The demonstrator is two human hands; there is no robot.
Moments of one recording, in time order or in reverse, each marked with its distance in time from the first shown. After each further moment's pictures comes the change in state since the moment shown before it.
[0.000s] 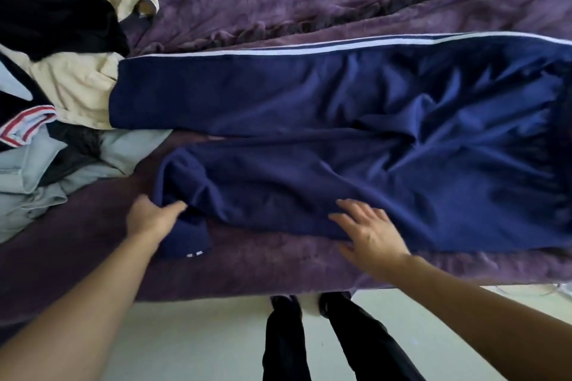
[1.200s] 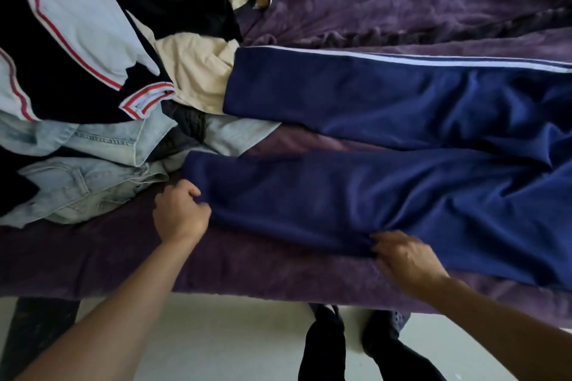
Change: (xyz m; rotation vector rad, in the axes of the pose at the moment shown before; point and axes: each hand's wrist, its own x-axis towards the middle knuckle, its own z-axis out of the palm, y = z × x) left_hand 0.079 -0.095 -0.094 0.061 0.147 0.237; right_hand 0.060 -0.133 0.043 -0.042 0.068 -0.058
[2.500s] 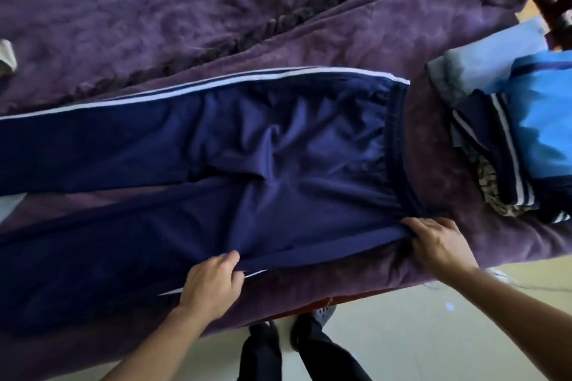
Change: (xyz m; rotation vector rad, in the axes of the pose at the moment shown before) left_hand -0.316 0.333 0.215 0.422 -0.446 0.803; right_hand -0.260 0.439 -0.111 -0.064 0.120 0.499
